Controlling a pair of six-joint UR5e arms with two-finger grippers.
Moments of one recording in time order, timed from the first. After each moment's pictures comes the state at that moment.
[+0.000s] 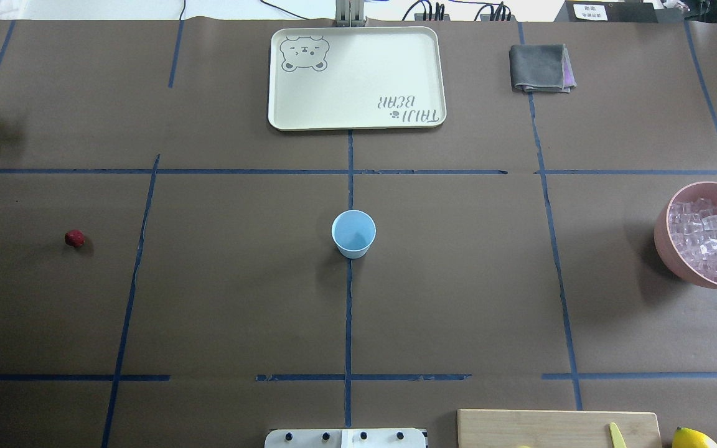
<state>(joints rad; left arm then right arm) -1.62 -1.55 -1.64 -1.37 -2.39 0.15 1.59 -1.62 1.68 -1.64 2.35 -0.06</state>
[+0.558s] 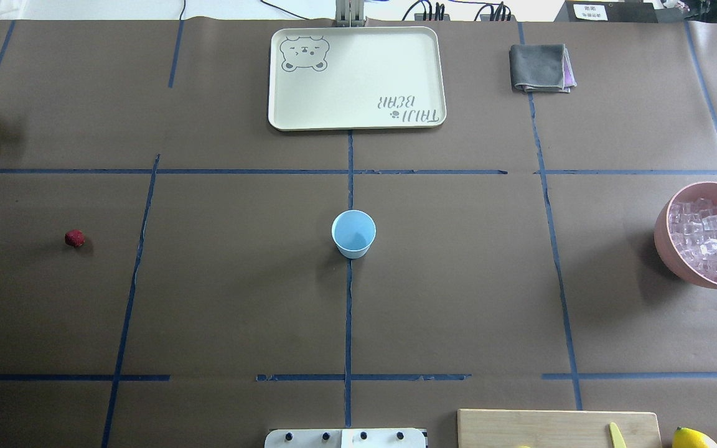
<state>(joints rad) -1.62 -1.55 -1.64 -1.38 -2.39 0.15 1.58 -1.61 1.68 -1.64 2.38 -0.05</state>
